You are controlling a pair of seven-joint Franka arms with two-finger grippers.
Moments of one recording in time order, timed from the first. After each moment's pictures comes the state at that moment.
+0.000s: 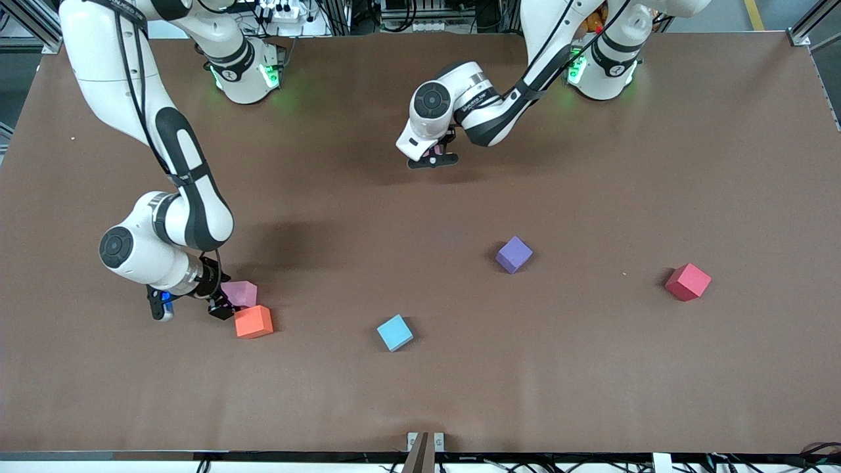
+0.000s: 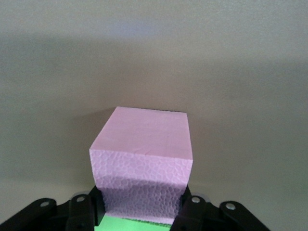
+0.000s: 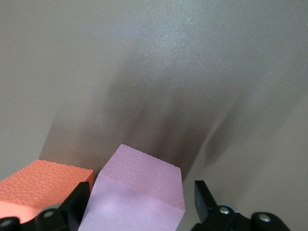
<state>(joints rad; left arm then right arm) -0.53 0.55 -0.53 -2.03 -0.05 2.39 -1.10 0.24 0.62 -0.20 -1.84 0.39 2.47 0.89</state>
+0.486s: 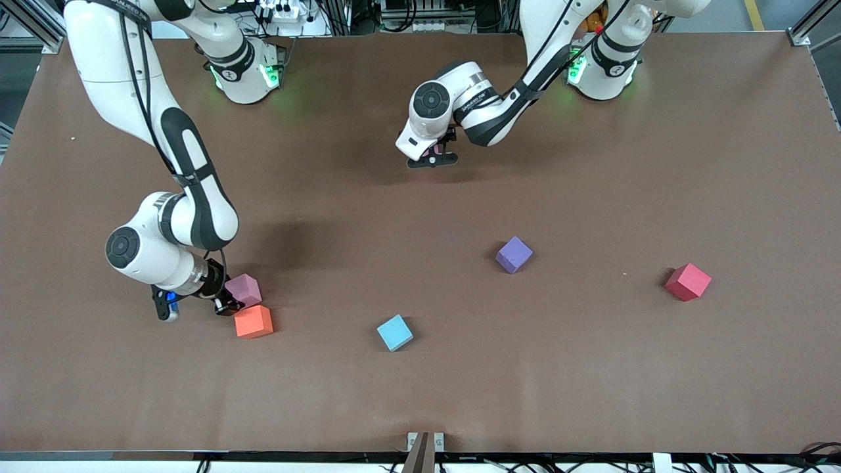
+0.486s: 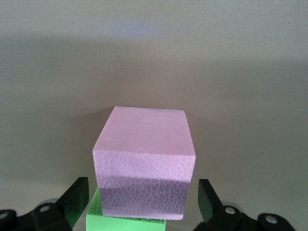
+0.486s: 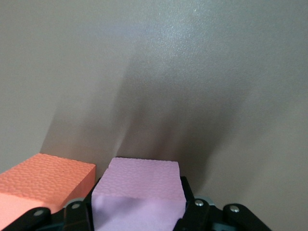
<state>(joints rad) -0.54 0.56 -0.53 -2.02 -0.05 2.39 -1.10 0.25 0.62 -0.20 -1.84 0.39 2.48 0.89</state>
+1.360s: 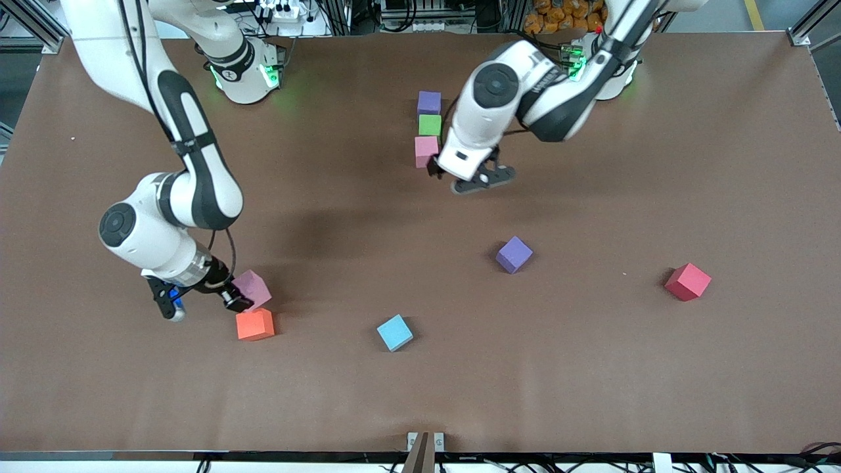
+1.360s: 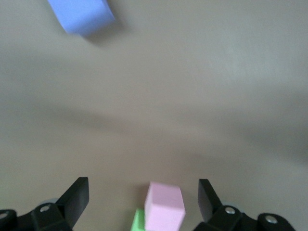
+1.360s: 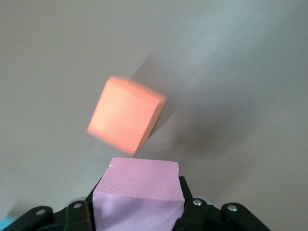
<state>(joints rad) -0.25 0.27 -0.49 -1.96 -0.04 2.17 -1.02 0.37 0.45 -0.20 -1.89 0.37 2.47 0.72</state>
